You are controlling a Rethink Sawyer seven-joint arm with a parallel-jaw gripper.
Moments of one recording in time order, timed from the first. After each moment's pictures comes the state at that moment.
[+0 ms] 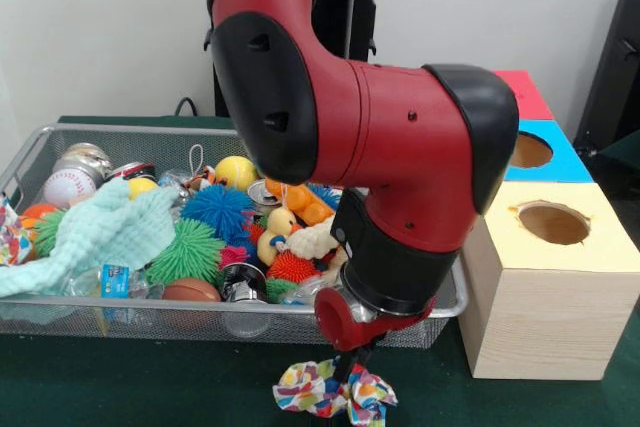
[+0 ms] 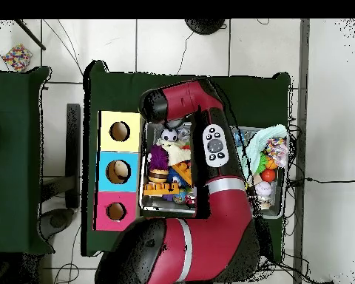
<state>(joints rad) -0.25 -0.21 0.35 0.86 -0.69 0.99 1.38</state>
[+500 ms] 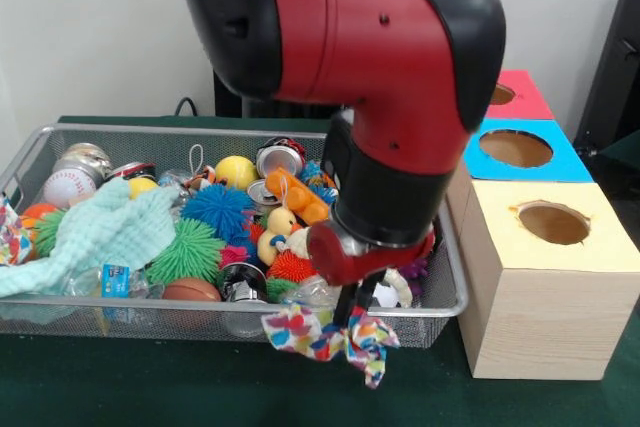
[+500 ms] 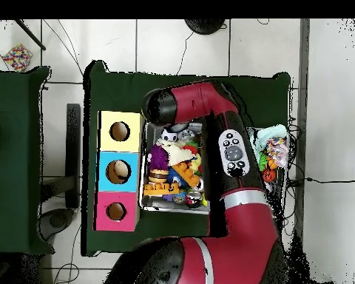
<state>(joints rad) -0.30 -0.36 0.36 1.03 -0.61 0.97 1.38</state>
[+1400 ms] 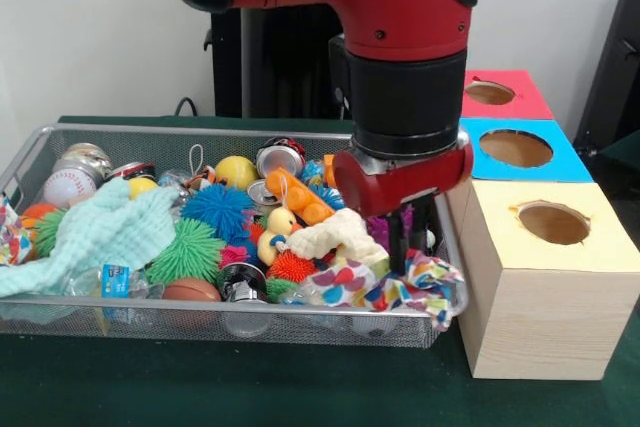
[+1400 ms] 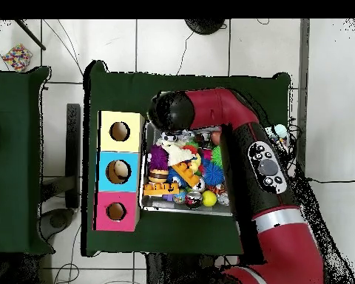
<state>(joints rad) -0.47 -0.52 0.53 1.28 -0.47 0.81 1.38</state>
